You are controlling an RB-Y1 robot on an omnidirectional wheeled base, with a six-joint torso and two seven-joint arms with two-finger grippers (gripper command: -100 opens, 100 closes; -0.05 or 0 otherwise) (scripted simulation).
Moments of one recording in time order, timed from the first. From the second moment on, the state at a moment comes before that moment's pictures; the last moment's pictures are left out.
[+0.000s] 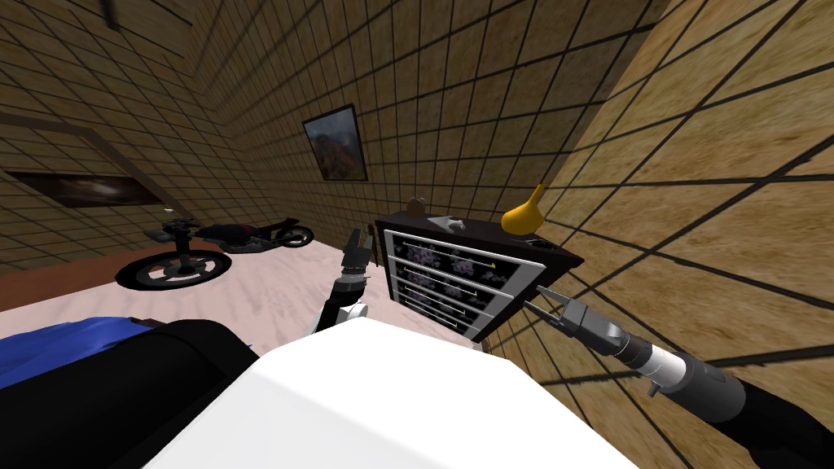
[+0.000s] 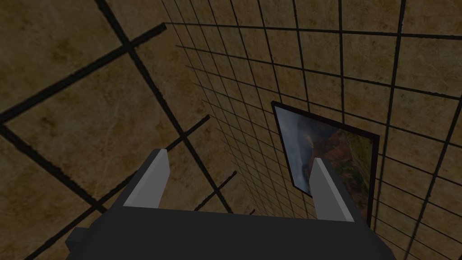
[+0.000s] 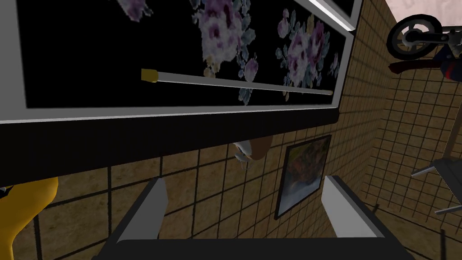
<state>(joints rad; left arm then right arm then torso) 0.52 0.00 -0.04 -2.34 -0.03 -0.53 -0.06 0.75 -0.93 -0.59 -1.94 0.66 -0.89 0.00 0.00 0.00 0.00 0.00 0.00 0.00</state>
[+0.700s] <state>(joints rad) 0.52 0.00 -0.04 -2.34 -0.03 -0.53 -0.06 0.81 -1.12 -0.73 -1.85 0.77 -0.97 -0.03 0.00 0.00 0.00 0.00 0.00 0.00</state>
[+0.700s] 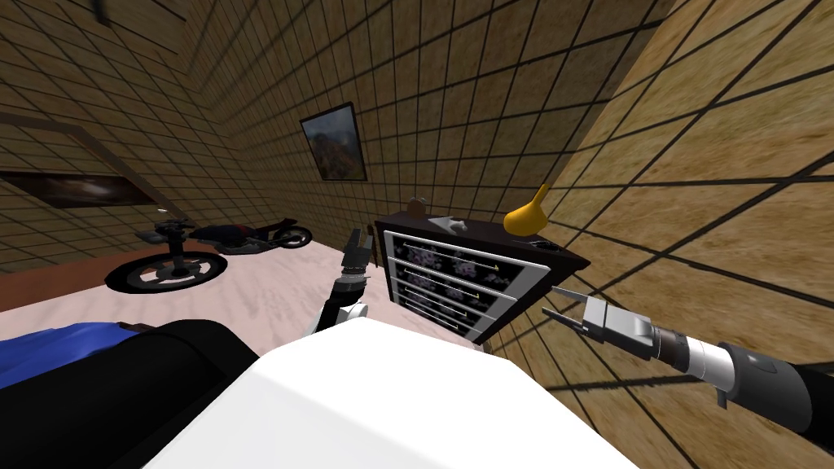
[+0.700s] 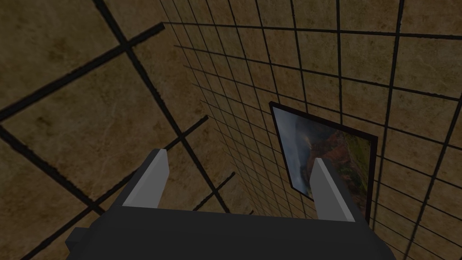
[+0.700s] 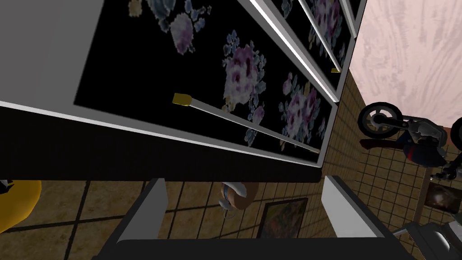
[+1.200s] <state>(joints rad) 0.52 0.00 -0.04 -2.34 -0.03 -0.53 -0.06 0.87 -1.26 -0.85 -1.77 0.86 -1.05 -0.05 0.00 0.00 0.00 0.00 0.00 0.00</state>
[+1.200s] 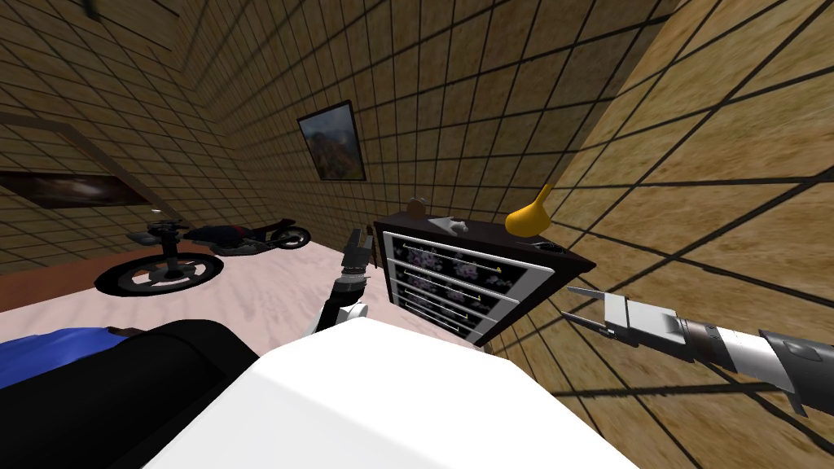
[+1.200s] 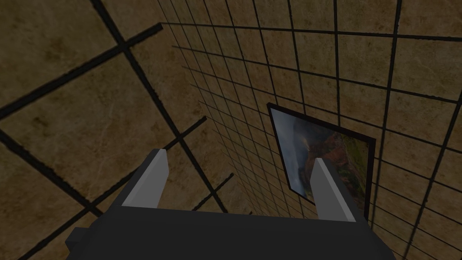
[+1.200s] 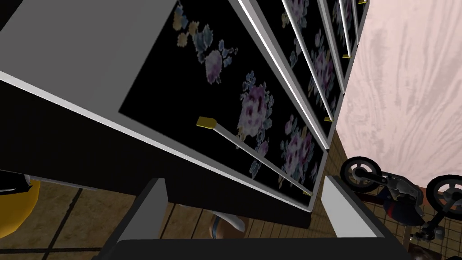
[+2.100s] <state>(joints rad) 0.52 0.00 -0.04 -2.34 -0.03 -0.53 -0.06 0.96 -1.50 -1.03 -1.64 1.00 -1.16 -0.08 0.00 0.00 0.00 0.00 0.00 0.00</state>
